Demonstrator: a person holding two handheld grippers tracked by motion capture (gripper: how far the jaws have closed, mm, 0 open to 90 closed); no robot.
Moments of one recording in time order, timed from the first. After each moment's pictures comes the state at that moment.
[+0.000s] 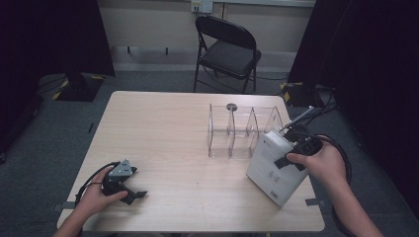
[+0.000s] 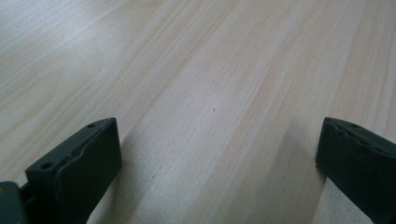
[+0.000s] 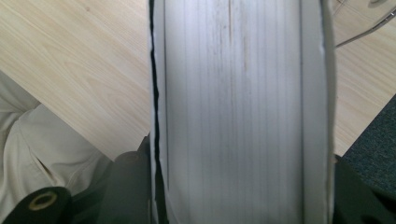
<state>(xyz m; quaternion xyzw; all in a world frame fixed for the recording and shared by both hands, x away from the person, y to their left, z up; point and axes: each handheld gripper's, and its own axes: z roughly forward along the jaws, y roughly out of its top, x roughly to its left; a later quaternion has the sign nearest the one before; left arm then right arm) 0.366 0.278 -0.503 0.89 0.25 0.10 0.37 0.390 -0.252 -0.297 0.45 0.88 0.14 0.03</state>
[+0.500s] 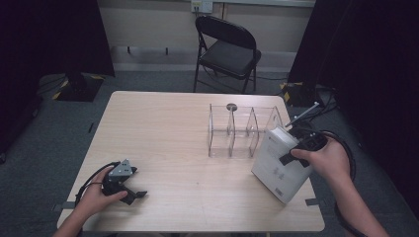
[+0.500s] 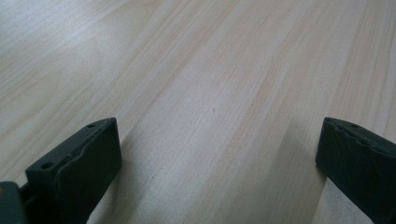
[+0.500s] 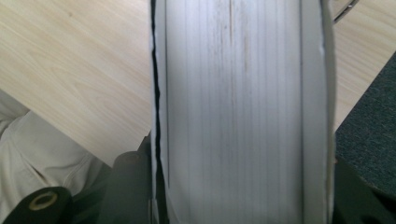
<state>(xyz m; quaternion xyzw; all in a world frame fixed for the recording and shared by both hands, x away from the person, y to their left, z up) 0.366 0.278 -0.503 0.89 0.25 0.10 0.37 0.398 -0.263 -0.291 0.46 0.87 0.13 0.04</state>
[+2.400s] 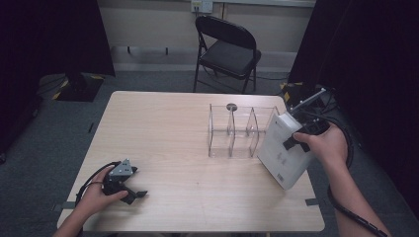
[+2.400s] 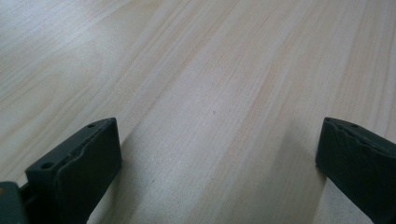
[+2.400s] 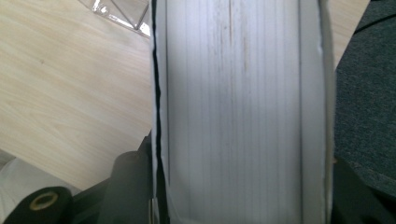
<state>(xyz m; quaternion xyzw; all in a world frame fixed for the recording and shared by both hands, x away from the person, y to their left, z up) 0.367 0.278 -0.503 0.89 0.25 0.10 0.37 0.428 -0.273 -0.277 0.53 0.84 0.13 0.06</state>
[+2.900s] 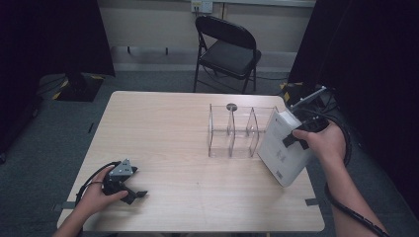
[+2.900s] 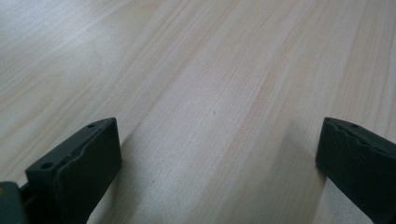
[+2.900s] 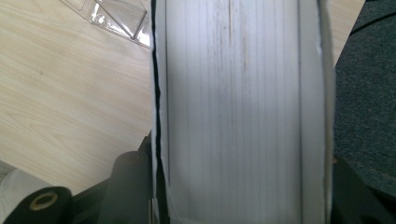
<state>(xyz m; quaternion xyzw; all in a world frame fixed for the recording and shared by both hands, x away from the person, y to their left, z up) 0.367 0.278 -0.503 0.89 0.25 0.10 0.37 0.435 -0.274 -0.276 0.54 0.83 0.14 0.06</state>
